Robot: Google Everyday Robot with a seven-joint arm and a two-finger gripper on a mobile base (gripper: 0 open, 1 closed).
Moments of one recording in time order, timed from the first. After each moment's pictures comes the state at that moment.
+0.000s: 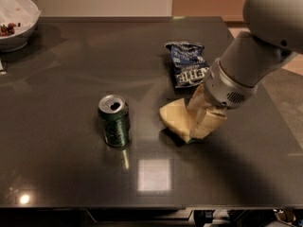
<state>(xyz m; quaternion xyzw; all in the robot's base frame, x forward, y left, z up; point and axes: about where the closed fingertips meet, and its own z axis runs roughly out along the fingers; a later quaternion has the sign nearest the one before) 0.443 -0.107 0.866 -0.69 0.71 0.11 0.15</state>
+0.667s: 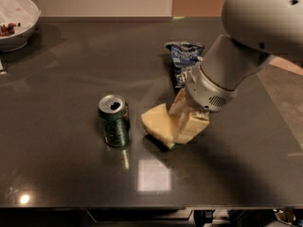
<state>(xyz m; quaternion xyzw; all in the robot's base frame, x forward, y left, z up) 0.432 -0.065 0.862 -0.71 0.67 0.14 0.15</state>
